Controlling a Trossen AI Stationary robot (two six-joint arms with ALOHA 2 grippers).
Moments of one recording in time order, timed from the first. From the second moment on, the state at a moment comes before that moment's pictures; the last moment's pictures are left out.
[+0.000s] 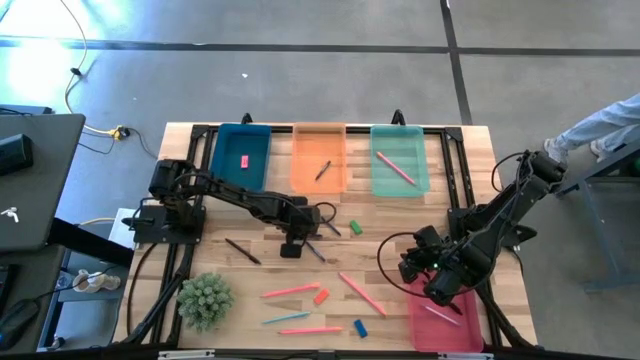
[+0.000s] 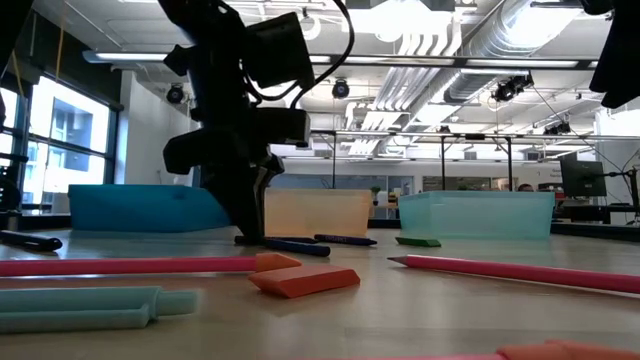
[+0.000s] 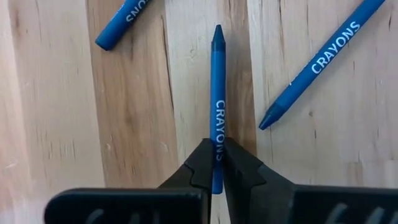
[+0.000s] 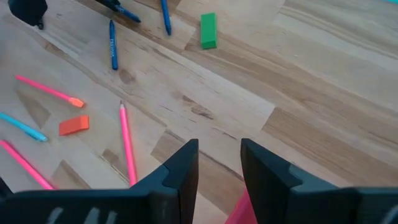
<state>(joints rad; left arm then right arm) 0.06 1.86 1.07 -0.48 -0.04 0.04 0.83 1.34 0.97 -1.01 0.59 1.83</state>
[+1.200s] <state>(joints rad) 0.56 1.57 1.10 -0.30 -0.04 0.02 0.54 1.34 0.97 -0.75 0.71 1.56</state>
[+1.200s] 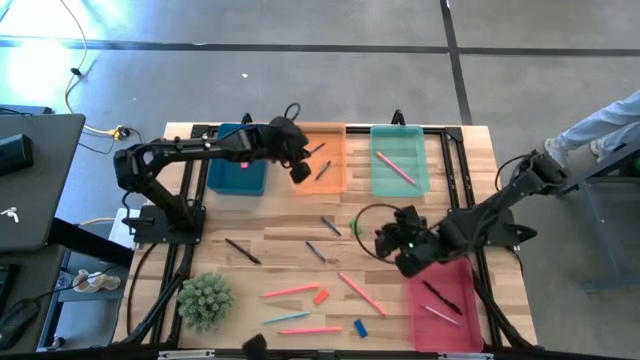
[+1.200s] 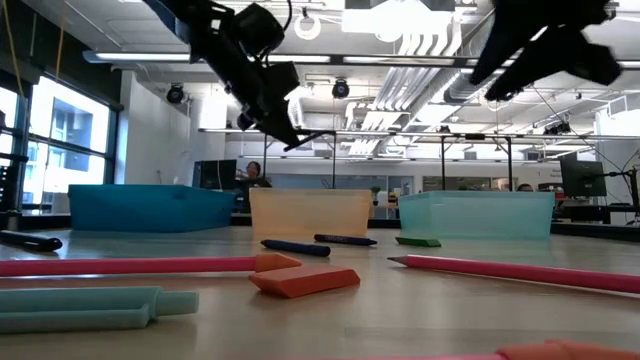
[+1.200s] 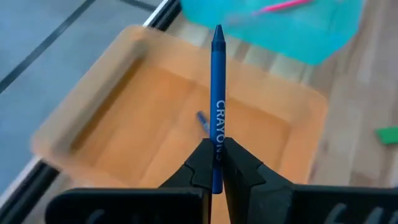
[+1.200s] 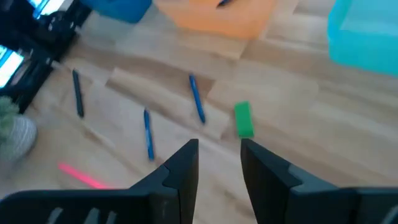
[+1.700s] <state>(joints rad) 0.64 1.62 1.20 -0.41 0.01 -0.08 0.25 1.34 0.97 -0.64 0.66 1.22</state>
